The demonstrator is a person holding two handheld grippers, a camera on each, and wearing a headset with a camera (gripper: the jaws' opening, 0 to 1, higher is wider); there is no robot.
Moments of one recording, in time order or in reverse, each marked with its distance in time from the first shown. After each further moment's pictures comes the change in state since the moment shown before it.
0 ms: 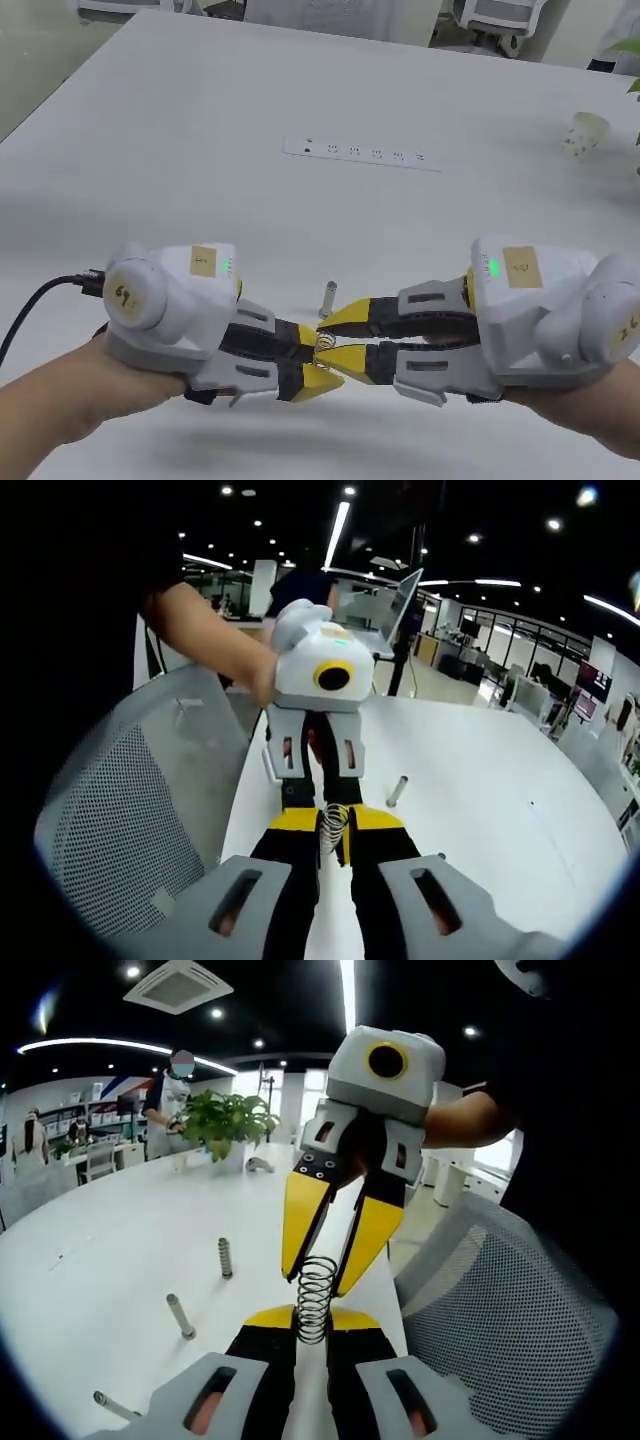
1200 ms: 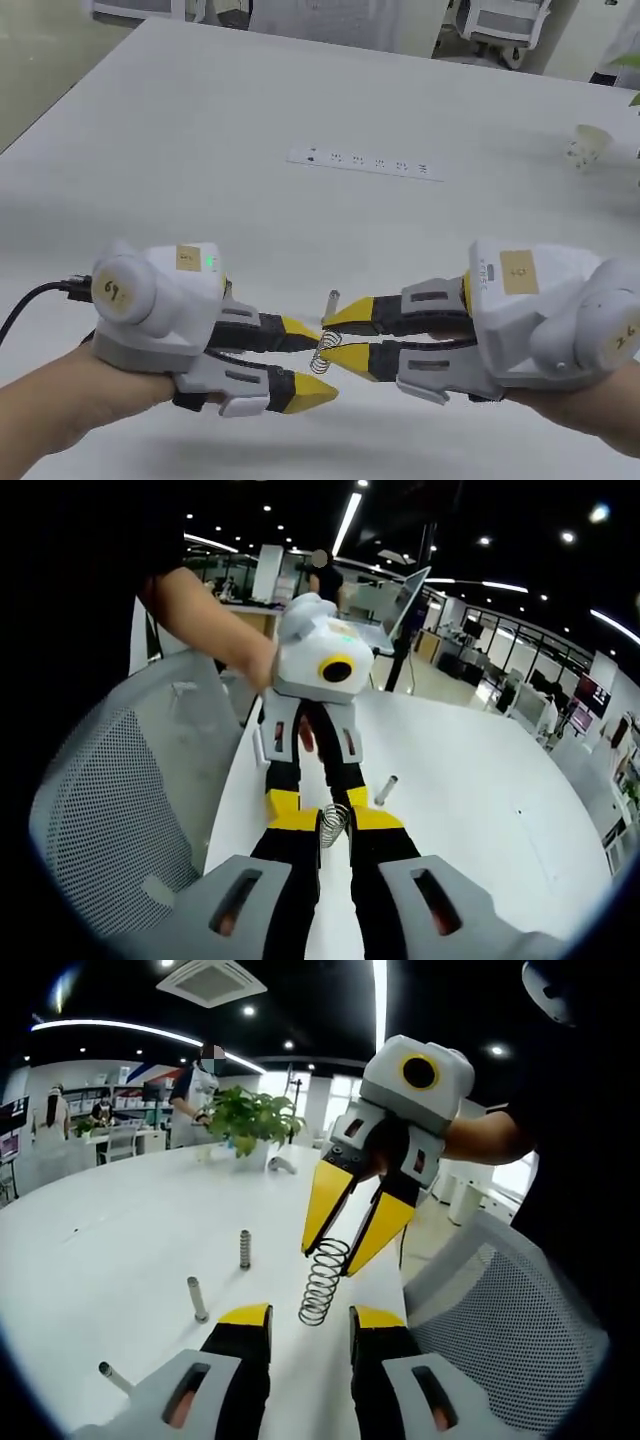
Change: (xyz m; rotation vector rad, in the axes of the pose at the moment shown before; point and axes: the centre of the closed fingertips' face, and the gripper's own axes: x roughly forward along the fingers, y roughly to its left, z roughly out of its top) left arm -0.016 0.014 -0.003 -0.105 -0.023 0.079; right arm 0.000 -0.008 0.002 -0.071 0.055 -0.019
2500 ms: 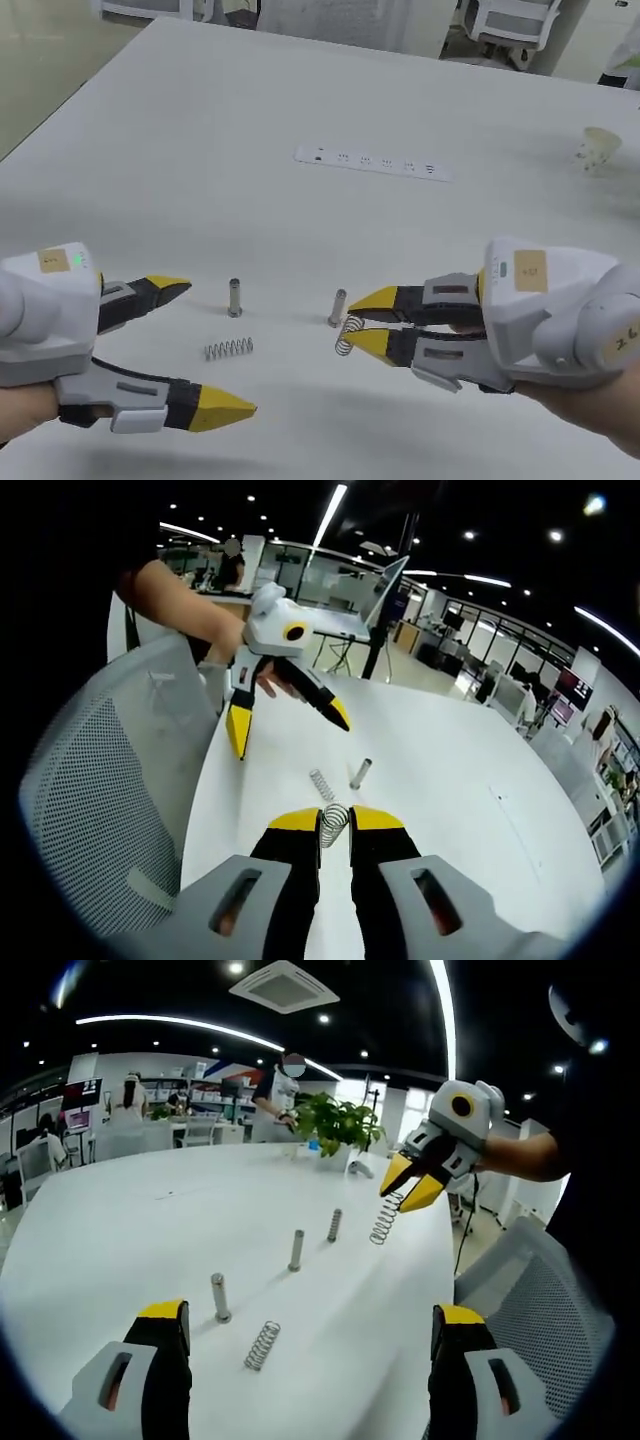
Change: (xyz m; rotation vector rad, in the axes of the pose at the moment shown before) left arm -0.082 0.050 -0.034 -0.128 -0.036 0.320; right arm -0.005 -0.021 -0.016 0.015 0.045 -0.101
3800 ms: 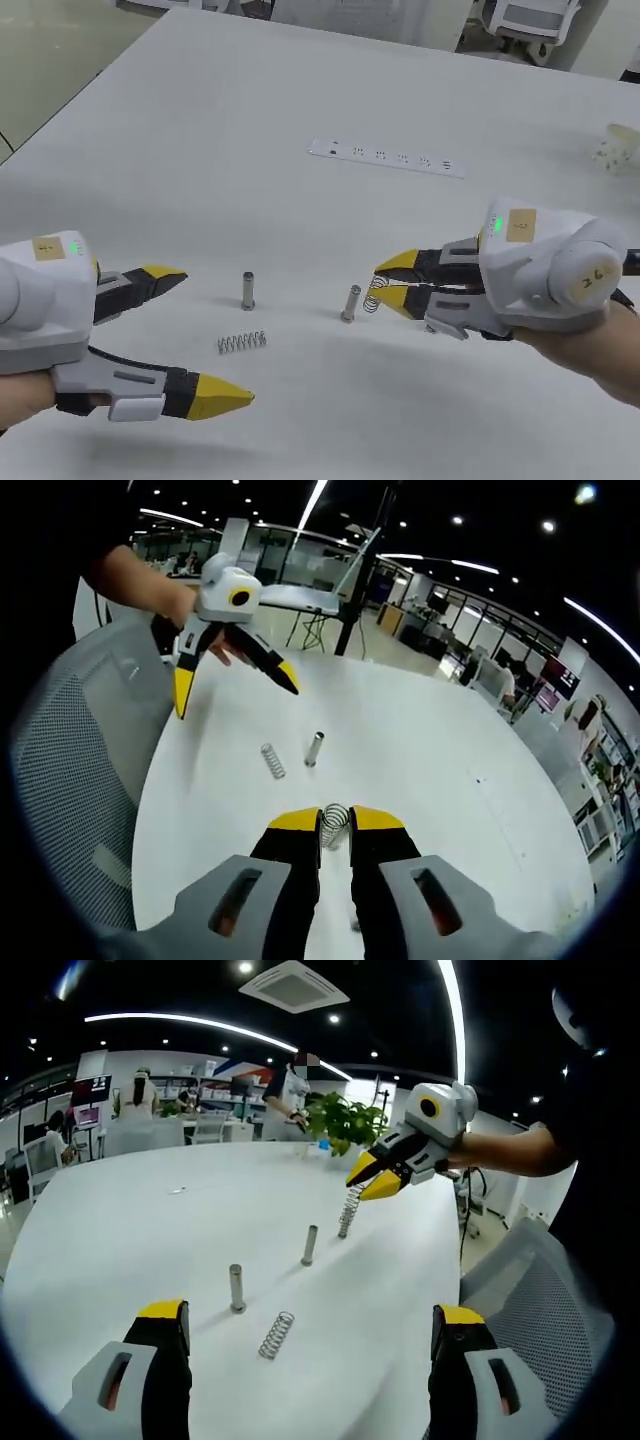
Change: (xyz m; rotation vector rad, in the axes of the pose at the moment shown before) left arm -0.009 0.010 -0.004 -0.018 0.007 0.031; right arm 0.016 -0.055 -0.028 0.007 0.082 -0.073
